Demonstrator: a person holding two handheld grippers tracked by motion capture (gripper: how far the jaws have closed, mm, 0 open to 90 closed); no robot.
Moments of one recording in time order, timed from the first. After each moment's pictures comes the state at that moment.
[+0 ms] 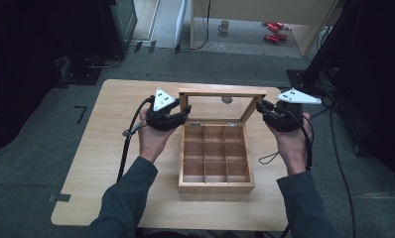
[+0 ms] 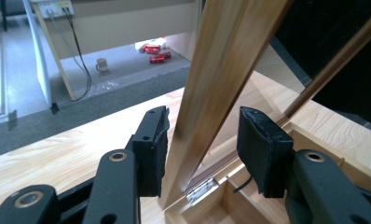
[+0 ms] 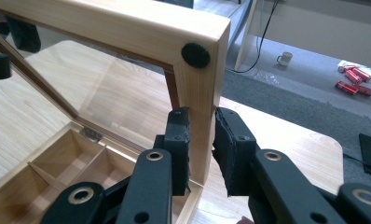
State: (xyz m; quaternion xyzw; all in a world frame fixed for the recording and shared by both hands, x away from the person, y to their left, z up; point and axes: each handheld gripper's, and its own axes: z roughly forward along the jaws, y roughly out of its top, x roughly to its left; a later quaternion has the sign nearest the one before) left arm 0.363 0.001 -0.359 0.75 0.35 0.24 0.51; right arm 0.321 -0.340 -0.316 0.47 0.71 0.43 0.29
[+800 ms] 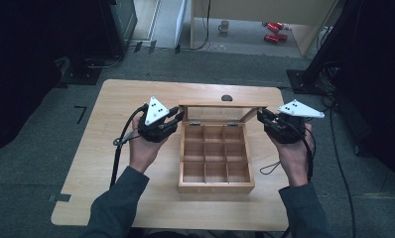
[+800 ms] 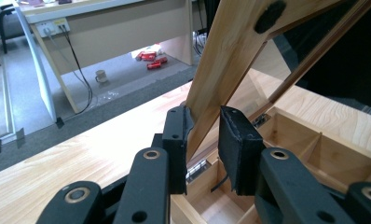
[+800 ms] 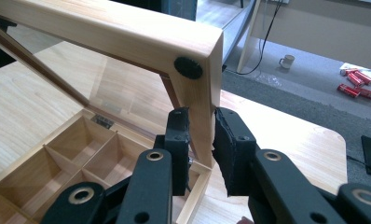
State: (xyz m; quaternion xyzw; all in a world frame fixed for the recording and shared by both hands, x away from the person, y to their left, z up) left arm 0.329 0.014 -0.351 0.76 0.31 0.25 0.51; right arm 0.294 -0.341 -0.327 0.46 0.71 0.43 0.30
